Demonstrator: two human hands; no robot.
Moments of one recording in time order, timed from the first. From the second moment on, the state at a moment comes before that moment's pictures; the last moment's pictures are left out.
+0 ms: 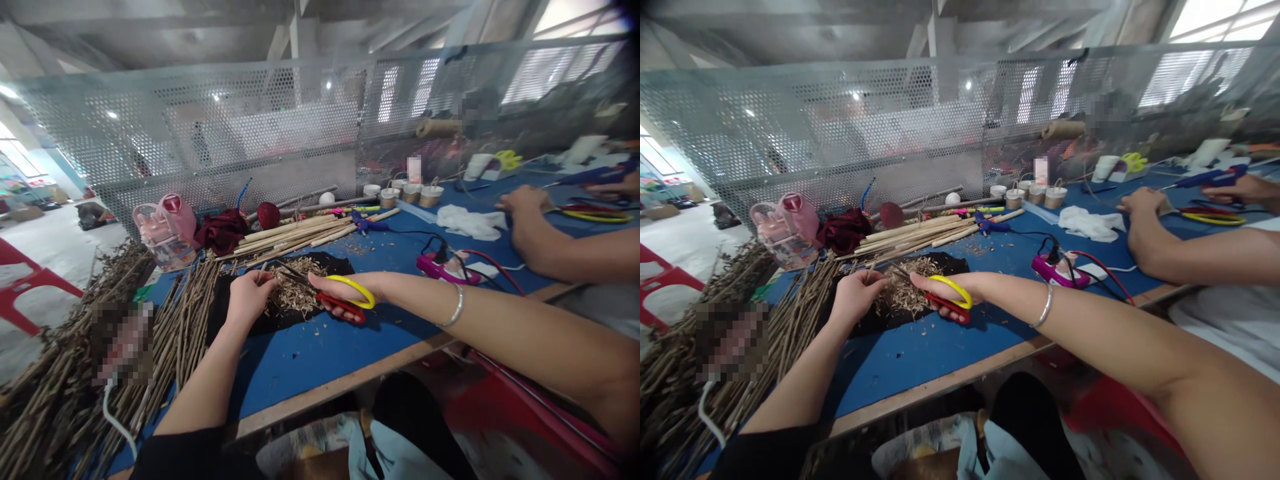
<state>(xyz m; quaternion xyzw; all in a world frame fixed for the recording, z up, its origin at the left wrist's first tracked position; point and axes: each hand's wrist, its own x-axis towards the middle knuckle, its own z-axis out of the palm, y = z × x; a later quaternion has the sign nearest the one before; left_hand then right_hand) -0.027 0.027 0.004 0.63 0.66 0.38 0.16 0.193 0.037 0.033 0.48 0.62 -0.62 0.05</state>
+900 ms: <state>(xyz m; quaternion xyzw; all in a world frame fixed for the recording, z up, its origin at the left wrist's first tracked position) -0.024 0.025 0.001 0.66 0.65 0.37 0.10 0.177 0.028 0.031 0.51 0.63 -0.58 0.04</state>
